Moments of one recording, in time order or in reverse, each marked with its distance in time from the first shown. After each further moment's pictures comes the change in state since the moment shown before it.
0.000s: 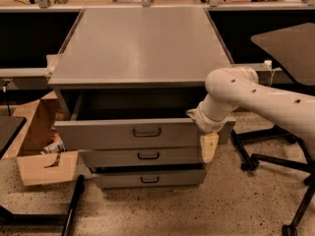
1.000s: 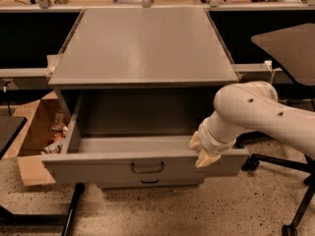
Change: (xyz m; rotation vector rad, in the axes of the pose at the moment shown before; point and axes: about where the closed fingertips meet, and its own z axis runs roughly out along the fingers) arm -0.030 0.080 -0.034 0.024 -0.014 -0.025
